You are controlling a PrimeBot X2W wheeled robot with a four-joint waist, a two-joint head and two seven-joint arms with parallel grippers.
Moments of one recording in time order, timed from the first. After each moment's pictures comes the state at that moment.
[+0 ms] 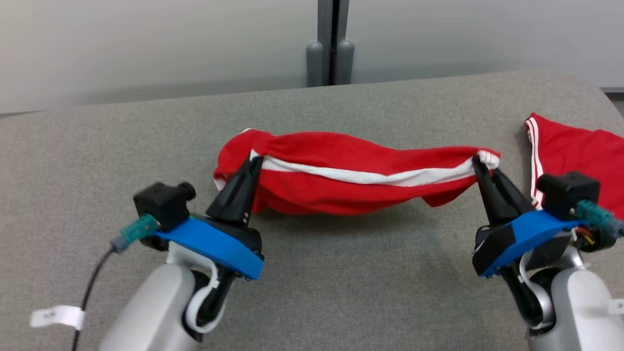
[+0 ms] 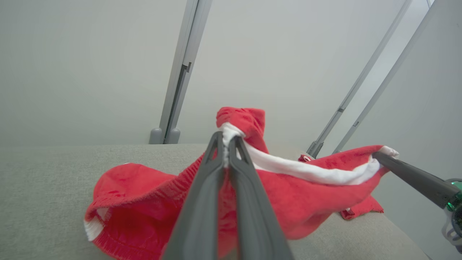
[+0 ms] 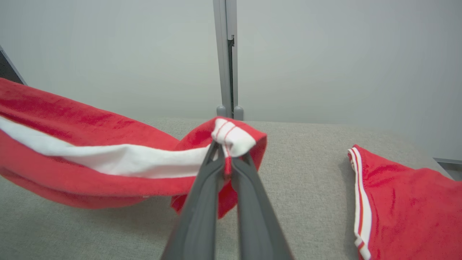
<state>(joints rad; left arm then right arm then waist) -0.39 0.21 -0.50 0.27 -0.70 -0.13 -0.15 -0.26 -0.06 0.00 0.05 0.16 0.13 0.18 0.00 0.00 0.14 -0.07</state>
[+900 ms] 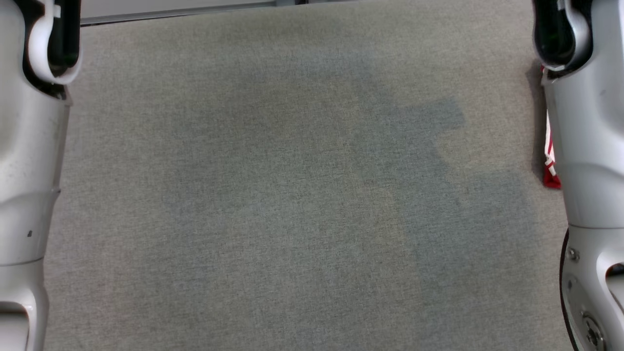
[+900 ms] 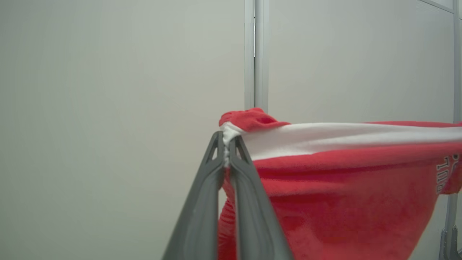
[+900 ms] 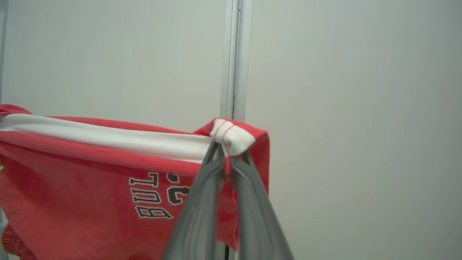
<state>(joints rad) -1.14 0.35 -0.36 0.43 -0.51 -0.04 -0.20 -1.19 -0.10 0.10 0.51 0.21 0.13 -0.26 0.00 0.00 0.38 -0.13</state>
